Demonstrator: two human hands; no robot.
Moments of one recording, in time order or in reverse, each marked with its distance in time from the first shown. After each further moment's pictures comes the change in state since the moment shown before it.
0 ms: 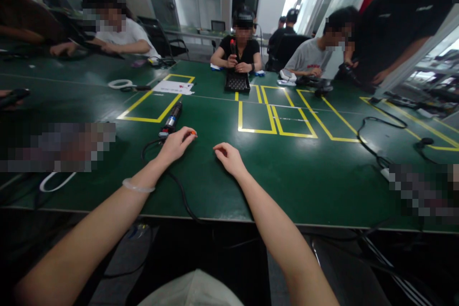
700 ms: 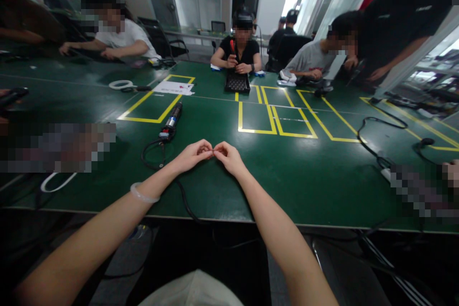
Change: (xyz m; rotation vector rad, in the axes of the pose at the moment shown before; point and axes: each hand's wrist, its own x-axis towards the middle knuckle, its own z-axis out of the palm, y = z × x) left_hand -0.016 0.027 0.036 -0.593 -0.312 0.012; right_hand 0.004 0.001 0.003 0.217 -0.051 0.060
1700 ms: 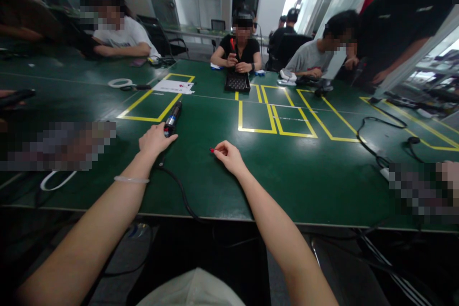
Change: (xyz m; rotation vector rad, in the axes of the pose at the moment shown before) left_hand -0.006 -0.034 -0.103 0.920 0.450 -0.521; right_hand -0.003 -0.005 0.001 -0.019 0.041 0.037
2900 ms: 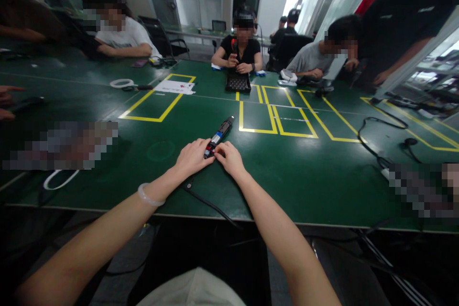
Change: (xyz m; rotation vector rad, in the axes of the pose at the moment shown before) left_hand -0.083 0.102 0.016 0.077 -0.063 0.516; right_hand -0.001 0.002 0.002 -0.430 0.003 -0.167
